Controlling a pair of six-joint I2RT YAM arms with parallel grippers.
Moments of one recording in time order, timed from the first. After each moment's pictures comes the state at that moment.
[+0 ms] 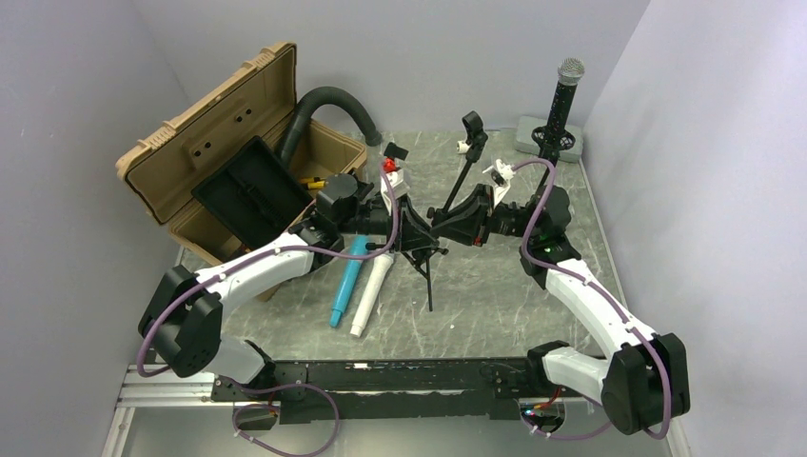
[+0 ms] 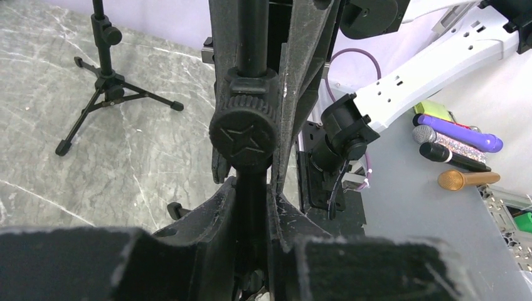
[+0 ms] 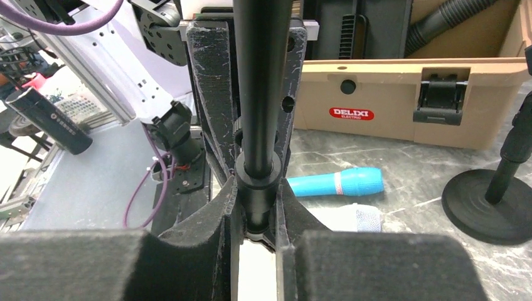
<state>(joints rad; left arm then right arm) -0.70 1.44 0.98 0.43 0.88 -0.31 0.29 1.10 0.71 0.54 -1.13 0.42</state>
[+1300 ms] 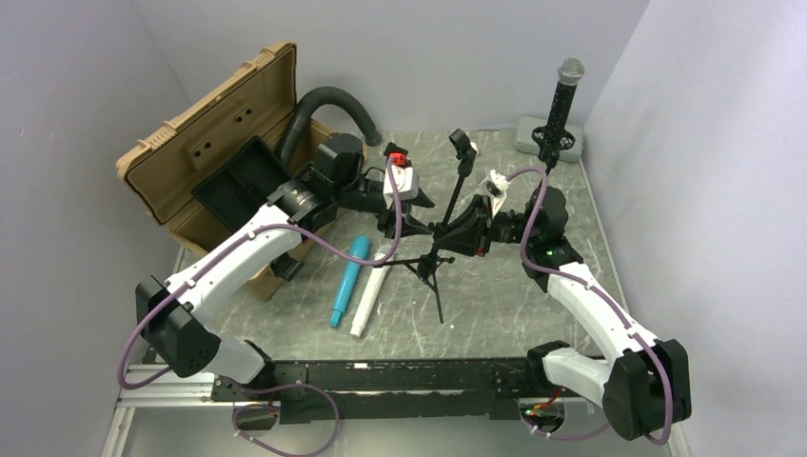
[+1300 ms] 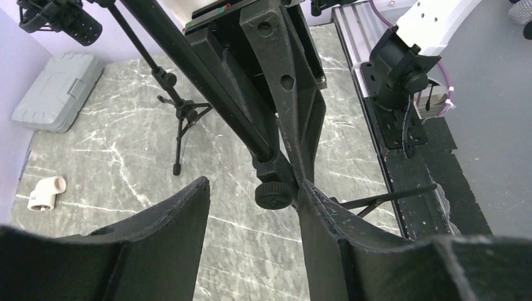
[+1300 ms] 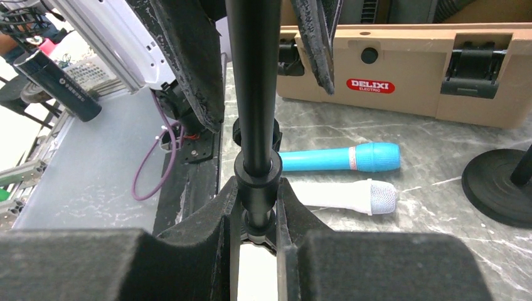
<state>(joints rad) -0.70 1.44 1.41 -0.30 0.90 0.43 0.29 1.07 0.69 0.38 -1.21 0.28</state>
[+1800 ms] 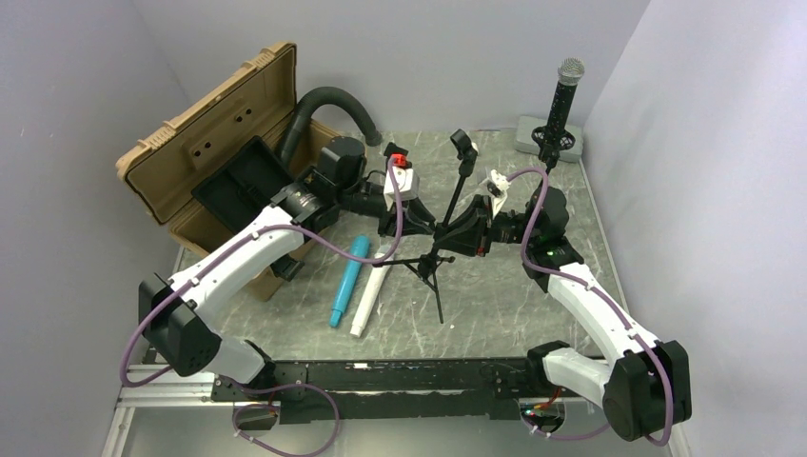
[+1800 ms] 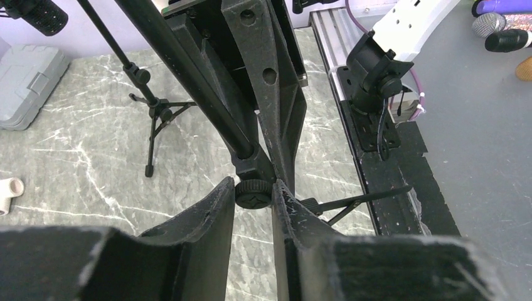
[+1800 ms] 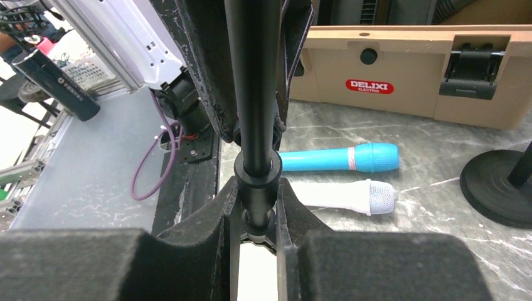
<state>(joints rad) -0.70 1.44 1.38 -0.29 0.95 0.38 0.29 1.07 0.70 0.38 -1.21 0.28</state>
